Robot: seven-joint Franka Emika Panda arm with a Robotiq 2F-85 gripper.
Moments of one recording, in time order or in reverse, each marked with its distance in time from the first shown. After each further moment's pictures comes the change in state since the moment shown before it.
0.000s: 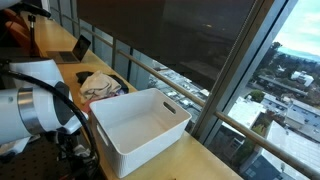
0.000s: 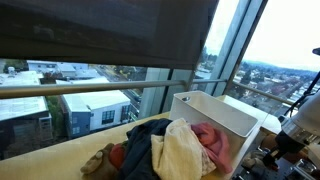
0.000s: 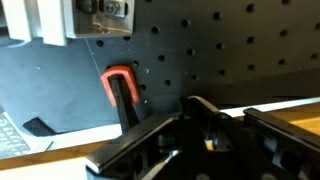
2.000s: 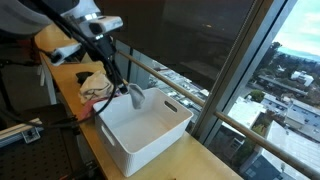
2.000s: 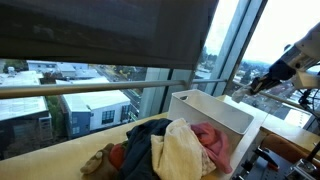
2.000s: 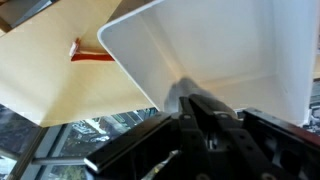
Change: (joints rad) arm 0.141 -0.634 0.167 0.032 1.087 -0.473 -0.769
